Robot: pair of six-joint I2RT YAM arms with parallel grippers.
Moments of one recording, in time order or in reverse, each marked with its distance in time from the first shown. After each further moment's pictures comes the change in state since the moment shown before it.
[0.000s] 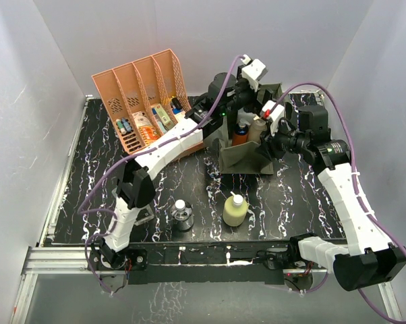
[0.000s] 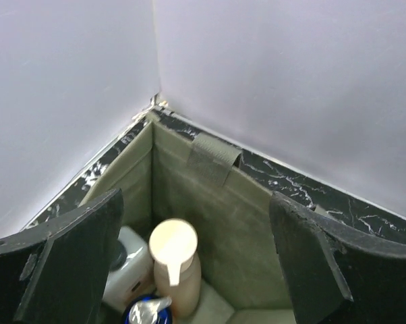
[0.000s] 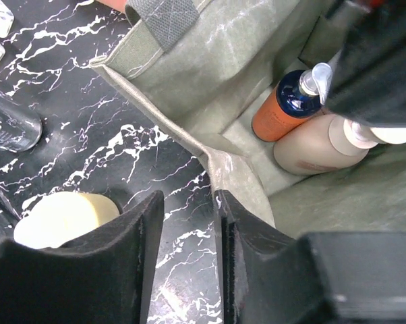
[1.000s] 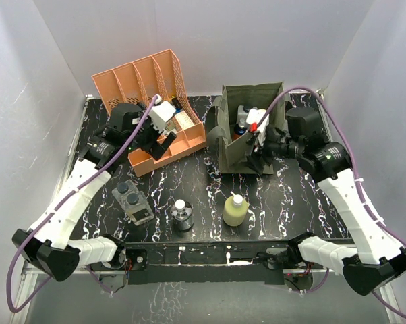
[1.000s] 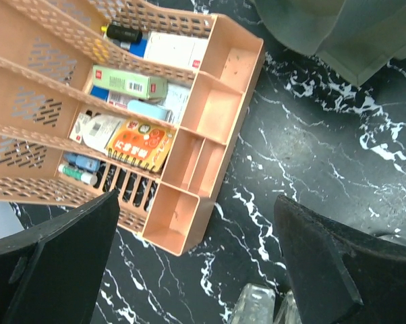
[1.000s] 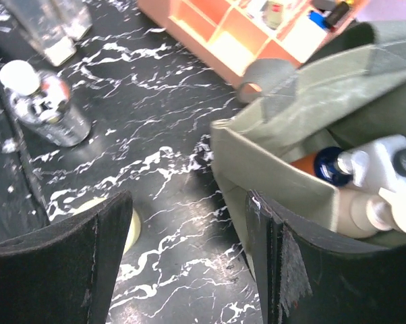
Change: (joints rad) left arm 0.322 -0.967 -0.843 -0.670 -0.189 0.422; right arm 0.171 -0.028 0.082 -0.018 -0.024 -0.043
